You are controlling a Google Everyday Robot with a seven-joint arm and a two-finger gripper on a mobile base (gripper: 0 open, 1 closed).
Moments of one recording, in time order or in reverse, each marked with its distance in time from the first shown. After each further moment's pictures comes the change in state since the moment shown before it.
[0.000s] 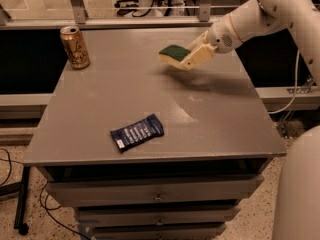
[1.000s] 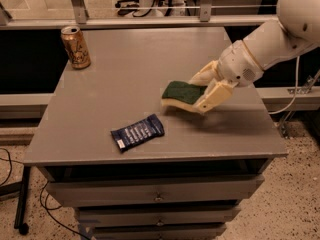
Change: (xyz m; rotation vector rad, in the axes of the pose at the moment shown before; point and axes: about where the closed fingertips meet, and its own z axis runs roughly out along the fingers) arm 0.047 0.145 -0.031 -0.167 0.110 -0.210
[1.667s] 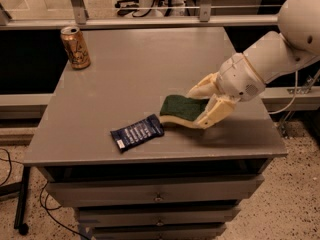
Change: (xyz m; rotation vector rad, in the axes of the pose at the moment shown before) arm 0.001 0.044 0.009 -0.045 0.007 -0.081
